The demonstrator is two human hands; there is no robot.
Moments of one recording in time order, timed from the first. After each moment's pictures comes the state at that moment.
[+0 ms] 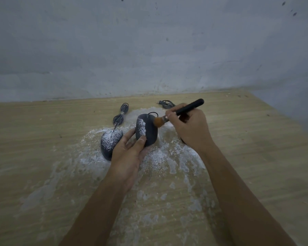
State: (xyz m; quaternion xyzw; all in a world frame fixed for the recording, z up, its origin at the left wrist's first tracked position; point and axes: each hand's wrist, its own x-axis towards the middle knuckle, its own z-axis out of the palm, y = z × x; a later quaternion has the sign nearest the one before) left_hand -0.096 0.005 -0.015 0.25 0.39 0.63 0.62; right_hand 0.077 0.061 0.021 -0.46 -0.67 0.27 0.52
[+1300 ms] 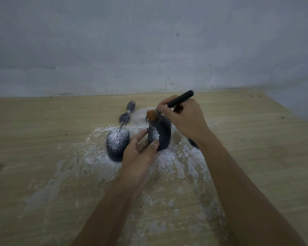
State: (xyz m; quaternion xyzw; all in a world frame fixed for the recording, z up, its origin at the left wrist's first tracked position) left_hand -0.091 0.010 -0.031 0.31 0.45 0.60 0.58; right_hand 0.051 0.100 0.027 -0.45 -0.71 0.26 0.47
